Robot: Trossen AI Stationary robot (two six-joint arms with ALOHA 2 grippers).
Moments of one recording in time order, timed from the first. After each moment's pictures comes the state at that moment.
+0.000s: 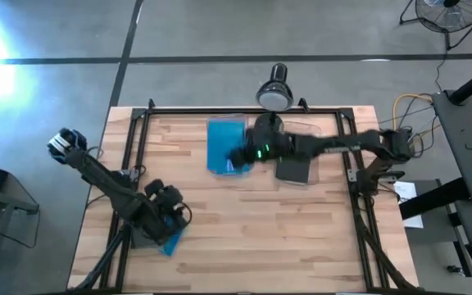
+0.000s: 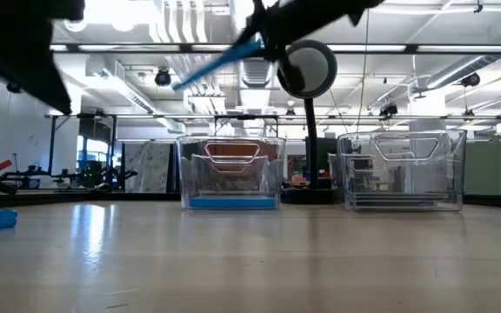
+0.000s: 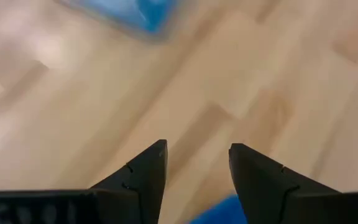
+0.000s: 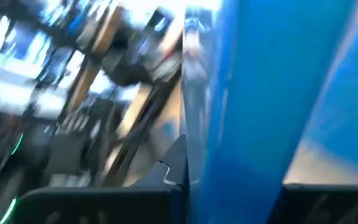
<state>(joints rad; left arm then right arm) -0.69 1.29 0.89 -0.94 -0.63 -1.25 -0.08 1.68 1.26 -0.03 0.00 1.06</state>
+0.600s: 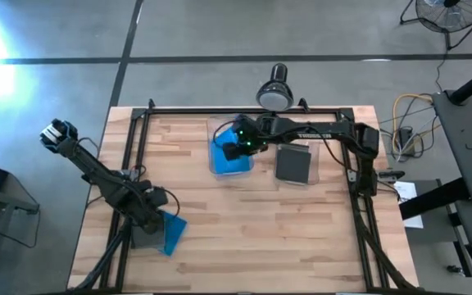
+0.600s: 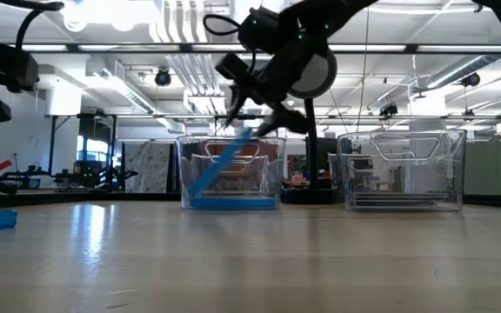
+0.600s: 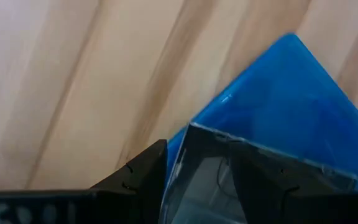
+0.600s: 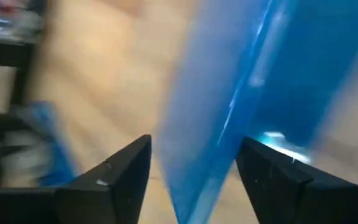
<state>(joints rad) -0.70 1.02 0.58 -0.91 -0.20 -1.11 -0.24 1.94 1.55 -0.57 -0.12 0.95</state>
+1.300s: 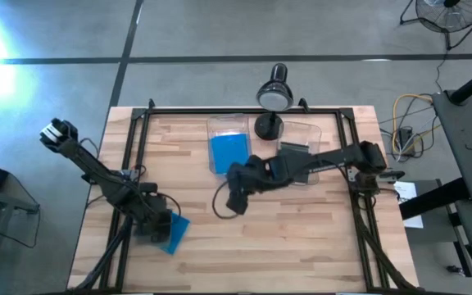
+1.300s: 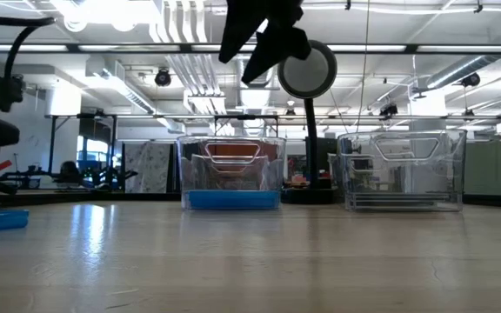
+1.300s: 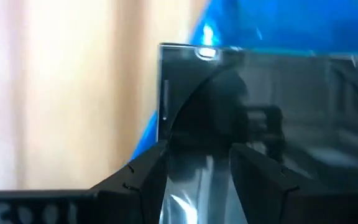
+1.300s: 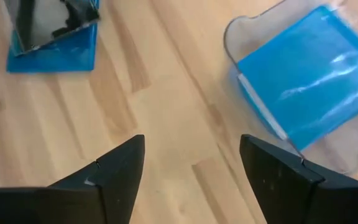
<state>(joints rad) -0.71 1.00 0.45 -0.78 -0.11 -0.76 0.16 1.93 1.78 -0.87 0.25 0.58</state>
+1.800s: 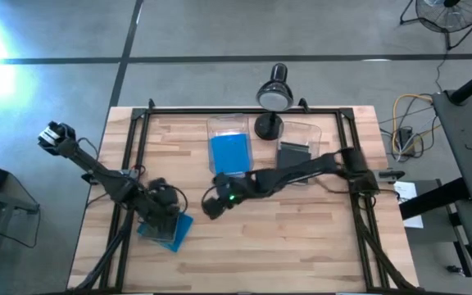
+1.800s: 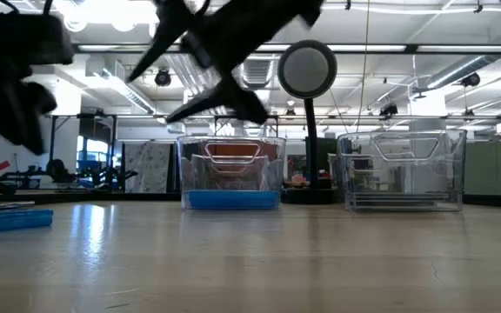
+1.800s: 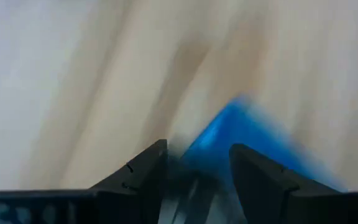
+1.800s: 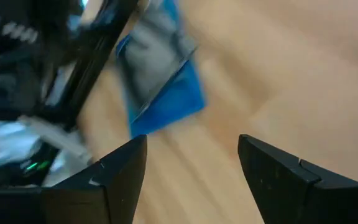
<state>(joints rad) -0.61 1.03 0.59 -0.66 -0.34 -0.87 0.15 2.09 1.62 -0.23 -0.05 1.11</state>
